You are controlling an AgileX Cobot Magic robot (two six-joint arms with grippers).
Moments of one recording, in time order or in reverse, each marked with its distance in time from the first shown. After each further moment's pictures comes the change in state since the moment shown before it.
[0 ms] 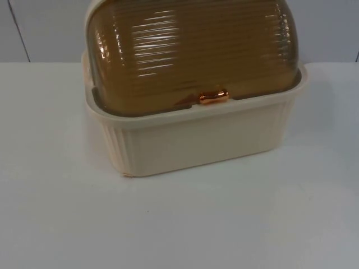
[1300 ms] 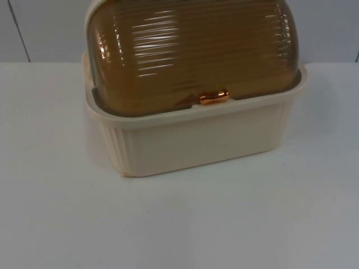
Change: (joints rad) right arm 0.044 -0.357 0.026 0.017 0.184 -0.170; left arm -0.049 -0.103 0.031 -0.350 0.252 0.341
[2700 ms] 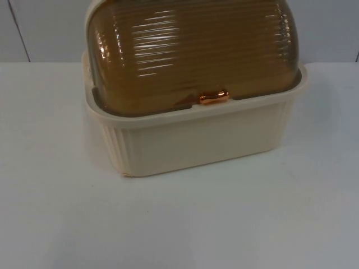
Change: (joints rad) right arm 0.000 0.004 0.460 0.000 0.100 0.136; left arm 0.000 0.002 0.316 0.103 0.351 -0.182
